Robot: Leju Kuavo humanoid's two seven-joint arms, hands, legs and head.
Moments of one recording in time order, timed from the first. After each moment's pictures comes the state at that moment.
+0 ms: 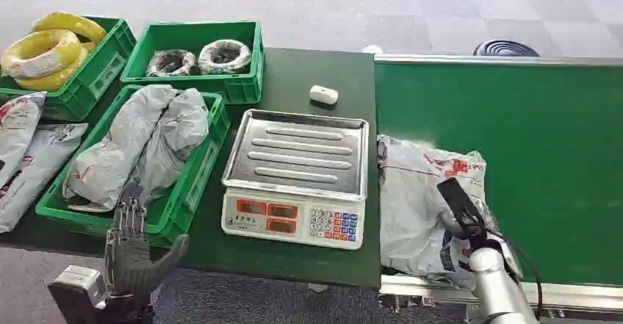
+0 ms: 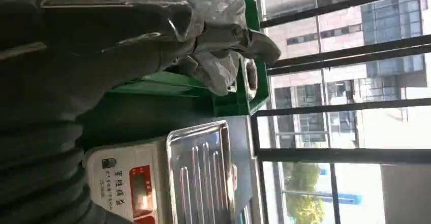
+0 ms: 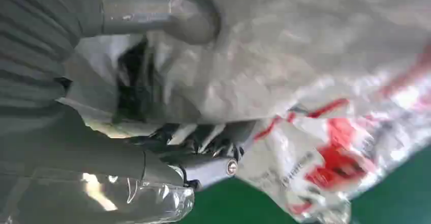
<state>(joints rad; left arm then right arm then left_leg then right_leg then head) 0.20 -0.14 -0.10 -1.79 0.03 0.11 -0.53 -0.36 -0.11 -0.18 -0.77 0.83 -0.12 -0.03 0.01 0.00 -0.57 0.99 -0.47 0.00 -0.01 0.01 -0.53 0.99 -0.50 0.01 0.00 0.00</state>
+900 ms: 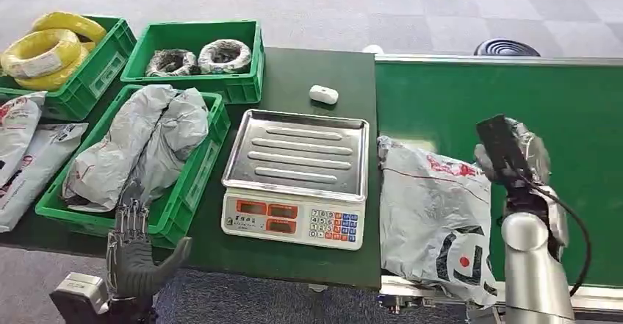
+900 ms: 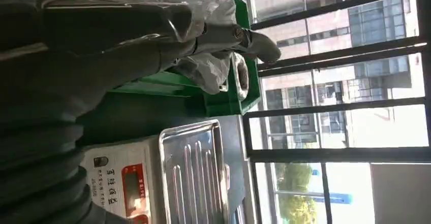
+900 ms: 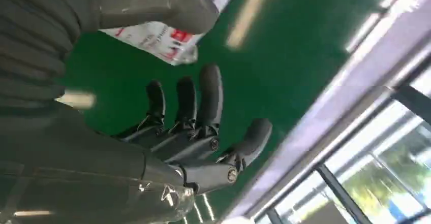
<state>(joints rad) 0.18 -0.13 -0.14 -1.78 0.03 0.14 -0.56 -0.37 -0.15 -0.13 -1.25 0.89 -0.02 0.16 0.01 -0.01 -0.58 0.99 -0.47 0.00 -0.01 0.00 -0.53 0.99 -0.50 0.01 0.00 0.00</state>
